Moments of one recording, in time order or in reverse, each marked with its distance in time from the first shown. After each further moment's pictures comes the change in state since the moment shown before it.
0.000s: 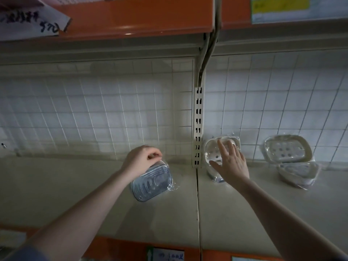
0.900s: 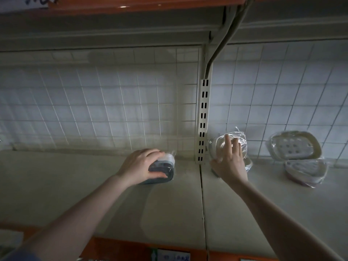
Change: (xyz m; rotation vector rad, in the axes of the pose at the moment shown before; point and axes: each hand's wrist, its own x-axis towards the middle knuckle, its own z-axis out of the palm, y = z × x) left_hand -0.015 -0.030 0.018 0.269 0.161 0.457; right_hand 0.000 -0.020 0.020 0.286 0.212 0.002
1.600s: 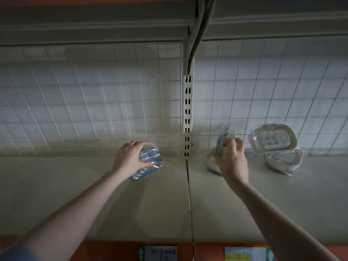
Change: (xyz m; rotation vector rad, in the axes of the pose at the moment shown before) left_hand 0.020 0.003 0.018 -0.098 -0.237 -0.475; right_hand -0.021 0.013 -0.041 0.015 0.079 0.168
